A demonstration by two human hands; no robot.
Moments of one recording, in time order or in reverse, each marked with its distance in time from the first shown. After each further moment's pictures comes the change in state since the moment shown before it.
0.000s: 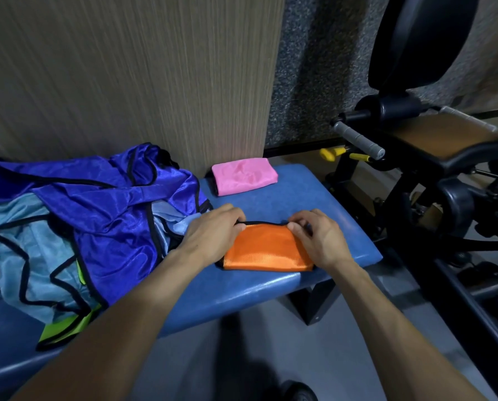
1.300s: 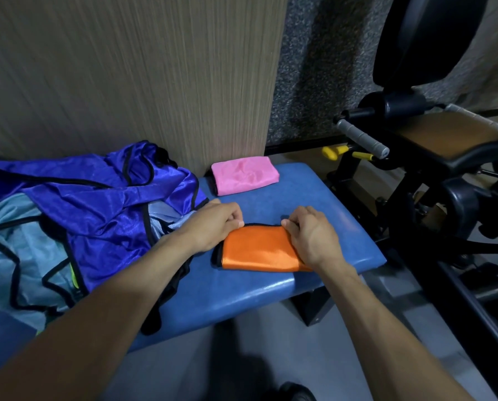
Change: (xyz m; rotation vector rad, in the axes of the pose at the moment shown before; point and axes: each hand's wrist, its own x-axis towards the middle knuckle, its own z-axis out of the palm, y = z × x) left_hand 0.032 -0.032 0.006 -0.181 -0.093 0.073; right_hand 0.016 -0.015 0.017 -0.165 -0.036 0.073
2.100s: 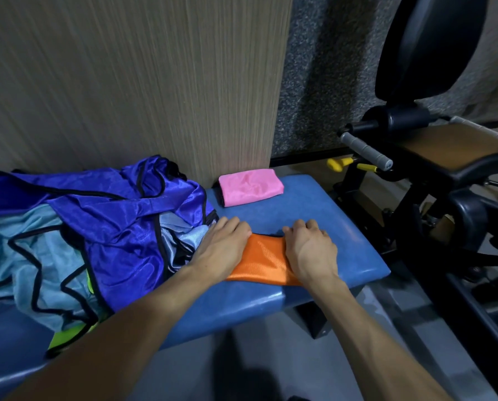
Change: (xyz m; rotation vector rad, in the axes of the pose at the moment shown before) left_hand -0.024 0.018 0.030 0.333 0.232 0.077; right_hand -0.017 -0.033 -0.003 -0.244 0.039 0.112
